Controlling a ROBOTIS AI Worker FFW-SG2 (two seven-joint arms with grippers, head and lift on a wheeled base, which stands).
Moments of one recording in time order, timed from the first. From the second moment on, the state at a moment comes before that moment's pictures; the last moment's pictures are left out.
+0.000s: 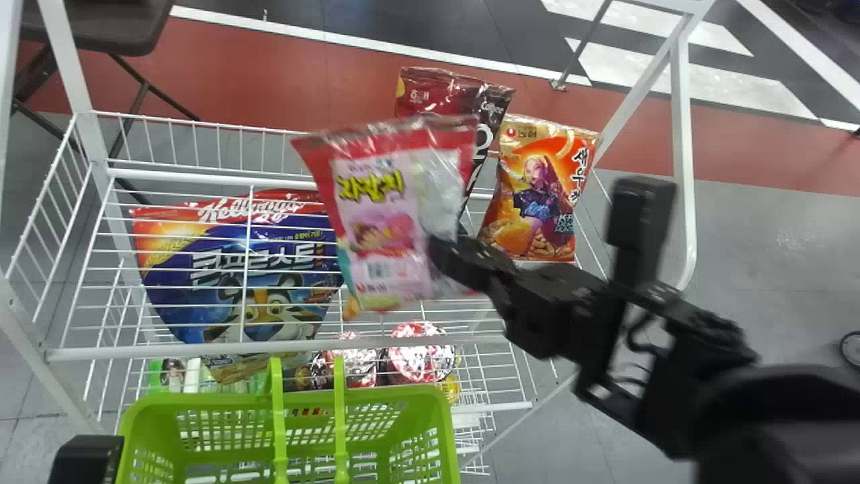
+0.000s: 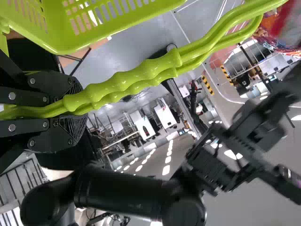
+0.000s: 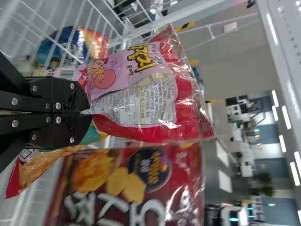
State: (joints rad) left arm 0.60 0.22 -0.15 -2.31 0.50 1.14 -1.01; right arm 0.42 -0.06 -0.26 -2.68 -0.15 1.24 0.56
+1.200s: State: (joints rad) left arm 0.59 0.18 -0.17 -2.31 0.47 1.14 -0.99; right arm 0.69 -0.10 -0.32 -2.60 -0.18 1.56 0.82
